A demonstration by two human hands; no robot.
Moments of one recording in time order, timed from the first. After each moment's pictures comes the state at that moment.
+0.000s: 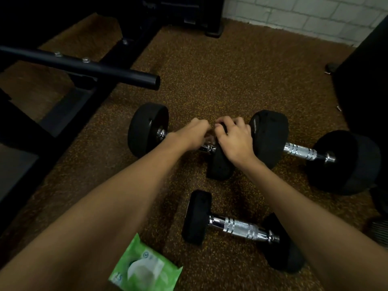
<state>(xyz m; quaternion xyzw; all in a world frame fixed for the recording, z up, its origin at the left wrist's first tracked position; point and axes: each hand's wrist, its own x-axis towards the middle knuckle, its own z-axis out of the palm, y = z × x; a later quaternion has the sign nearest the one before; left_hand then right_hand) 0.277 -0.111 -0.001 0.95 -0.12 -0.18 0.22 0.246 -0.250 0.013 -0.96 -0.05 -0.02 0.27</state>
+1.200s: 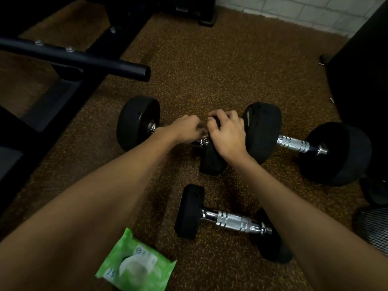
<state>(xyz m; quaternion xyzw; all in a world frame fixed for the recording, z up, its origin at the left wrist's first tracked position) 0.276 -0.113 0.000 0.94 -0.12 -0.19 0.24 0.239 -0.248 0.016 -0.95 -0.03 -0.04 0.30</state>
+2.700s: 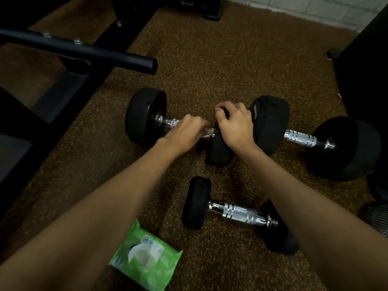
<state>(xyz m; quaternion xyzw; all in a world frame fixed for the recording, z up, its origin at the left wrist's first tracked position) 0.247 -0.101 -0.019 0.93 -0.17 -0.09 0.31 0.243 -0.249 0.012 -0.95 -0.01 -0.03 0.32</state>
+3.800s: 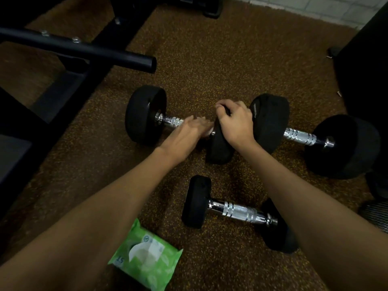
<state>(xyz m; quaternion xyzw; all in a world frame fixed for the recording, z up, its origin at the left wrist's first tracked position) 0.230 -0.100 -0.032 0.94 -0.28 0.04 0.21 0.250 -0.250 0.009 -0.94 -0.01 -0.06 0.34</state>
